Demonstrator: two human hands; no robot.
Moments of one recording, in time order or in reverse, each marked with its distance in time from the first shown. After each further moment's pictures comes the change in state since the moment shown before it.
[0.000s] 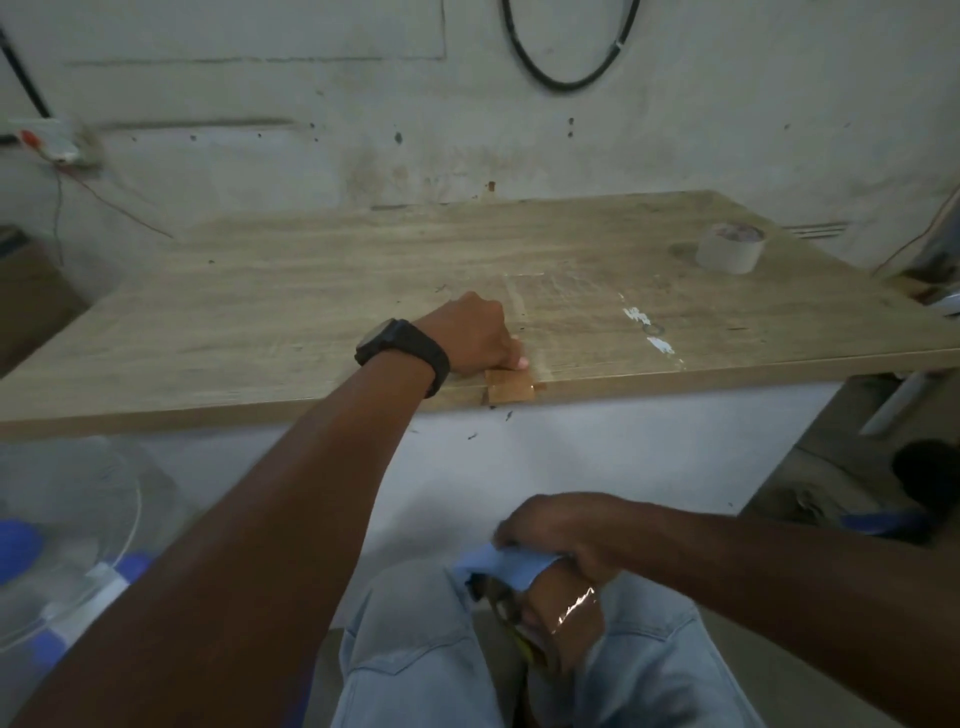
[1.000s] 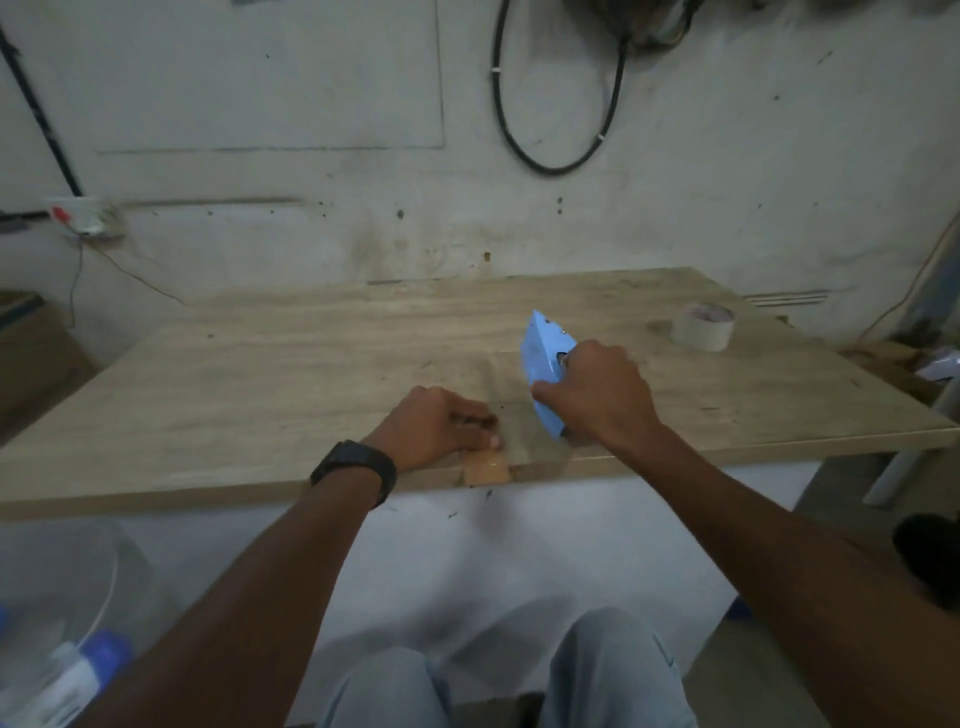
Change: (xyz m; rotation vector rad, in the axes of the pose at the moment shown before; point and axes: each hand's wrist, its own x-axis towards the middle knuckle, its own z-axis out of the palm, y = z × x) left_hand -0.019 -0.015 0.016 -0.347 0.216 0.002; right_hand 0.000 -0.067 -0.137 -0.336 0.976 -0.557
